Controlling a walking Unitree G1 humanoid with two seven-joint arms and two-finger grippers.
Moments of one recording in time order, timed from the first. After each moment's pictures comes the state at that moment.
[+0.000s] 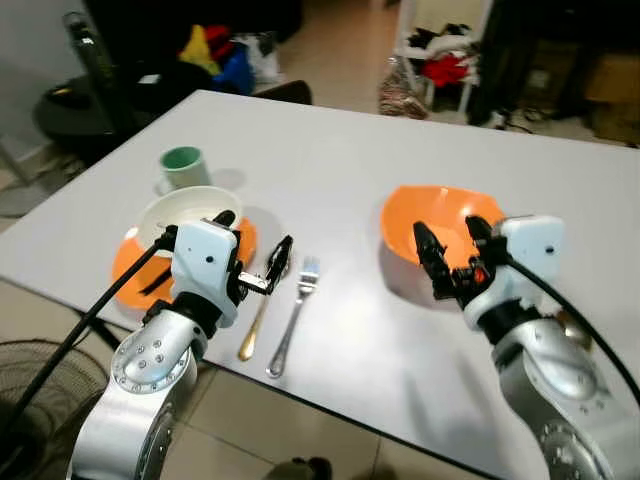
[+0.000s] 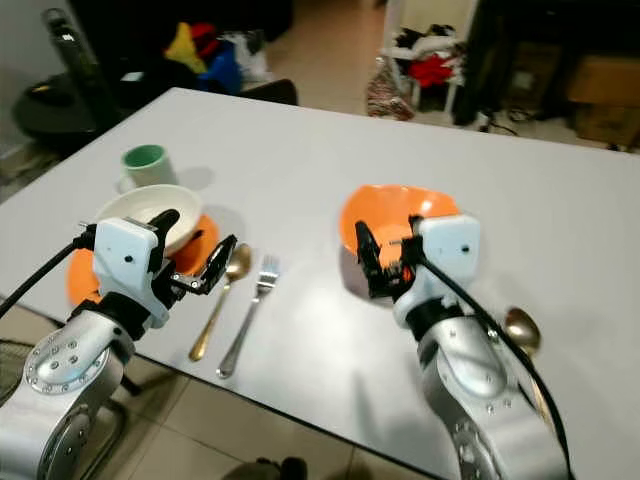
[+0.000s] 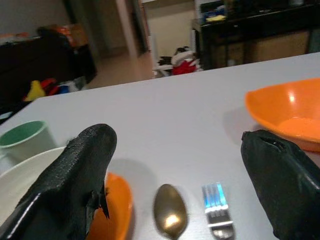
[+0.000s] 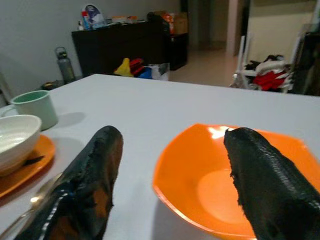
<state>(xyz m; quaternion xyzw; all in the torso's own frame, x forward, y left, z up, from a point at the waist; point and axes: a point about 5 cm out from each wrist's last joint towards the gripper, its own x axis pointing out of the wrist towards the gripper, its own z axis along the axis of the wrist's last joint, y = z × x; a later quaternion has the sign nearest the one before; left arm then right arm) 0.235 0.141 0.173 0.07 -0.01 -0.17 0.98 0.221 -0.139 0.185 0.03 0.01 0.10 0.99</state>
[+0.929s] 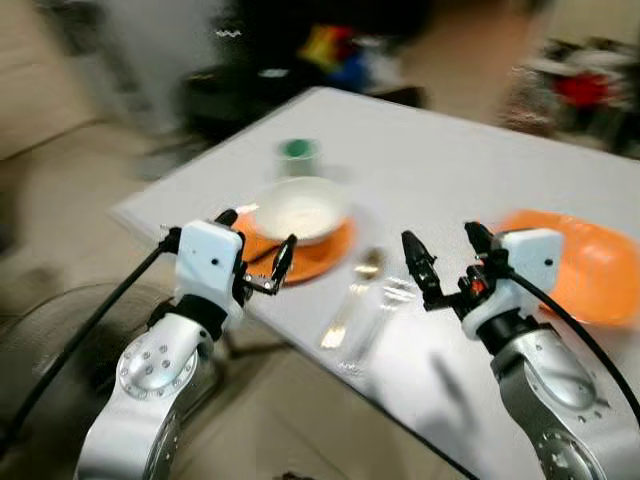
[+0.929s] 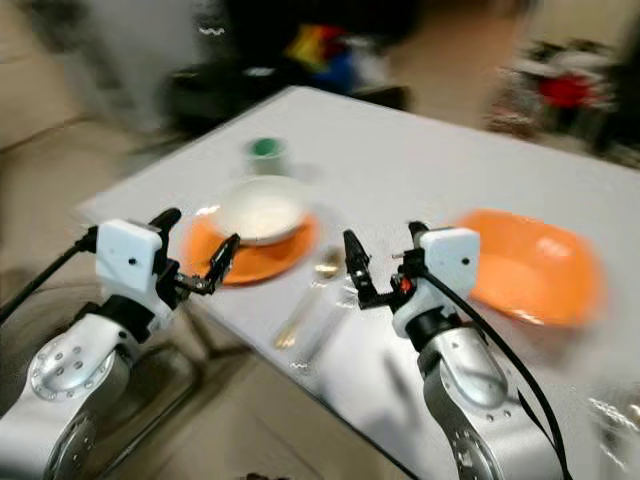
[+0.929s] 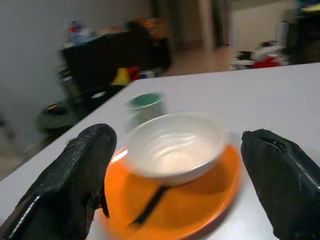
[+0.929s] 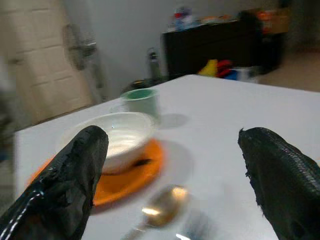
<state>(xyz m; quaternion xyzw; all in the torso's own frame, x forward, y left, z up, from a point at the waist) 0.230 0.134 0.177 0.07 -0.02 -0.16 0.98 0.219 -0.136 0.177 0.04 0.01 0.13 0.99</state>
